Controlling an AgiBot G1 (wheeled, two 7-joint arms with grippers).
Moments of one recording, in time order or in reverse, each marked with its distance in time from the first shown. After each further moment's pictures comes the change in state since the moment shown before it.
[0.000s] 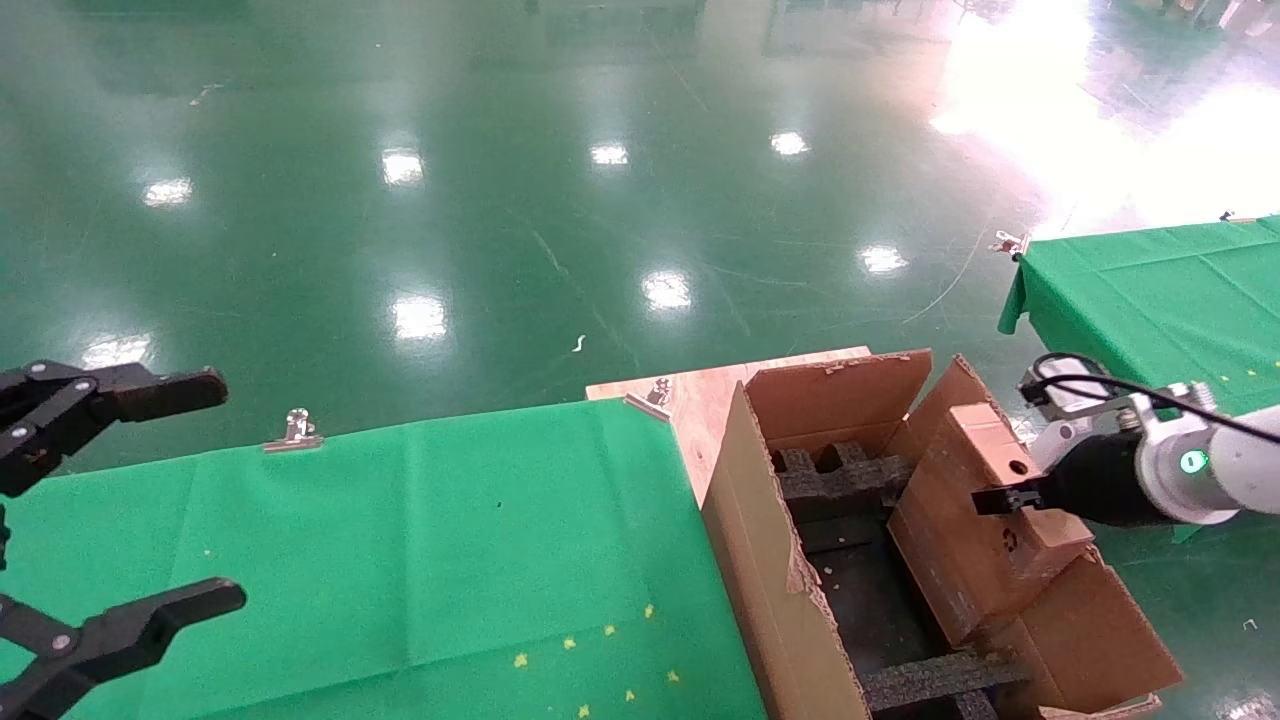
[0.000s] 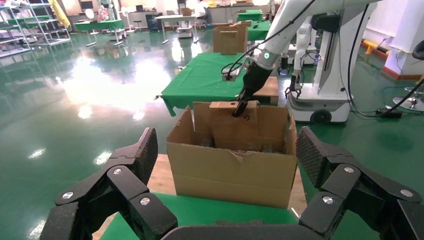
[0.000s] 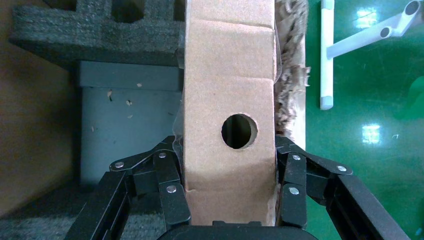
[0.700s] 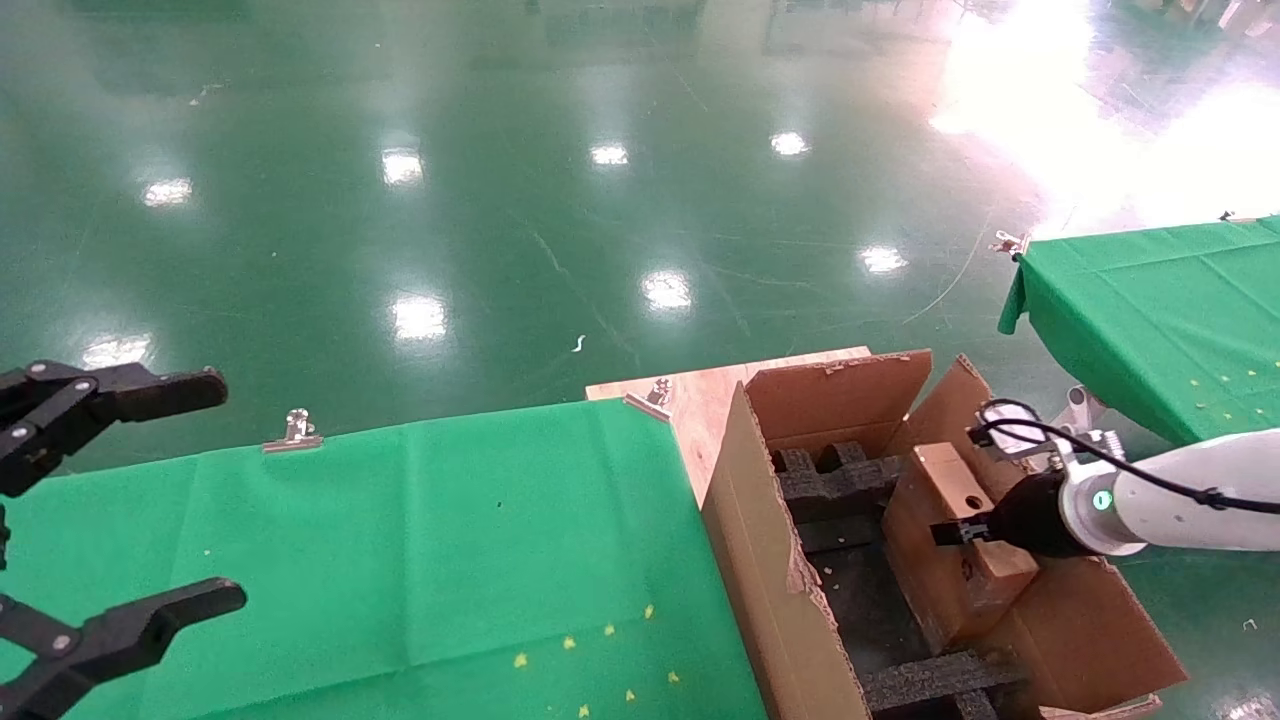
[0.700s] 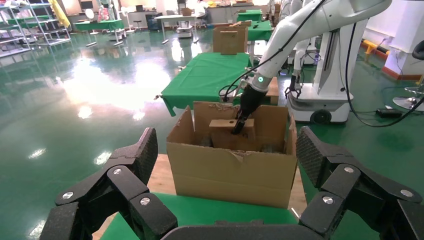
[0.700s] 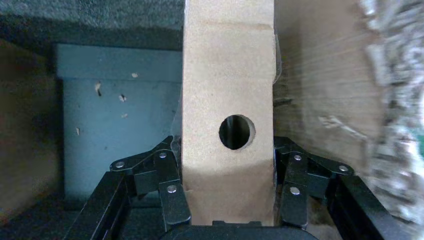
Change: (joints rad) left arm 0.000 0.000 0.000 0.000 0.000 0.000 0.000; right arm -0.172 -0.152 -0.026 -0.221 0.096 0.147 -0.072
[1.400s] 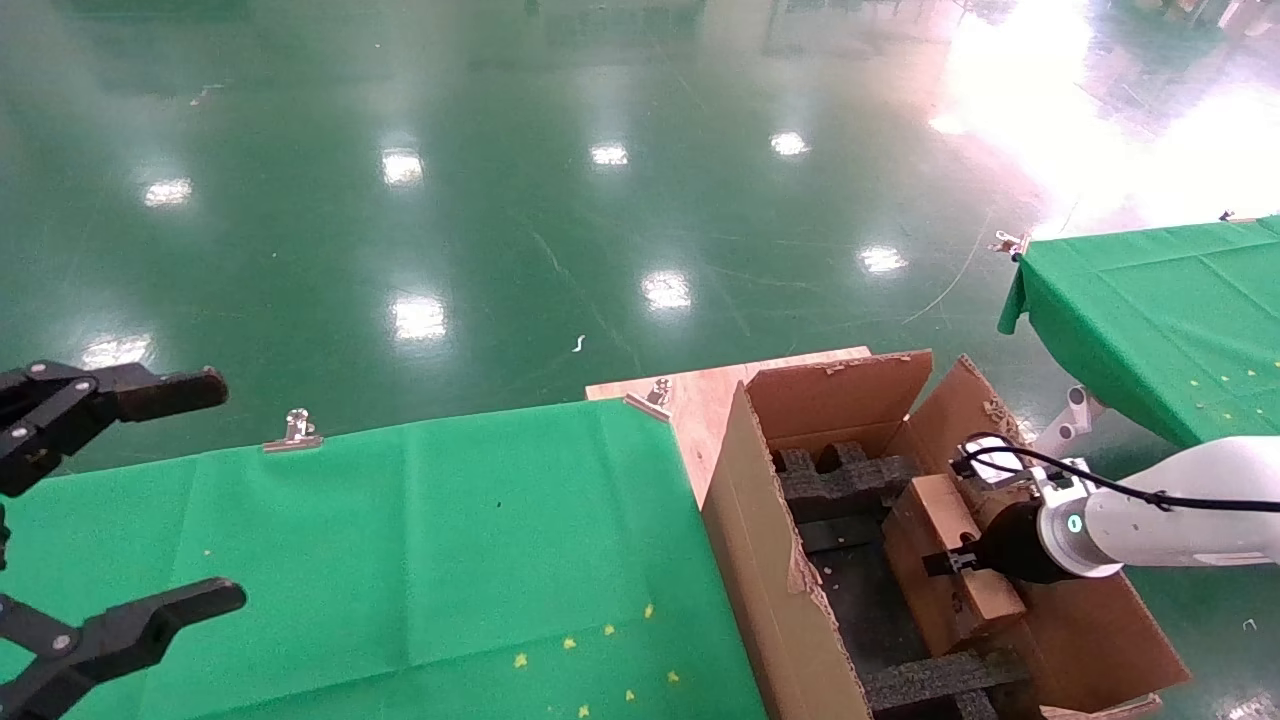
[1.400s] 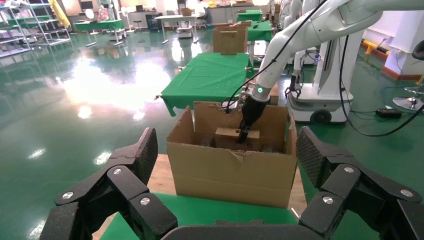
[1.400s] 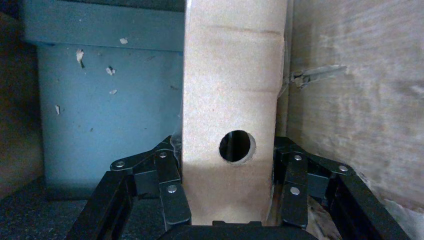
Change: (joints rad) left arm 0.000 0.000 0.000 0.000 0.000 0.000 0.000; right arm -0.082 -0.108 0.019 -0.210 0.125 -0.009 -0.177
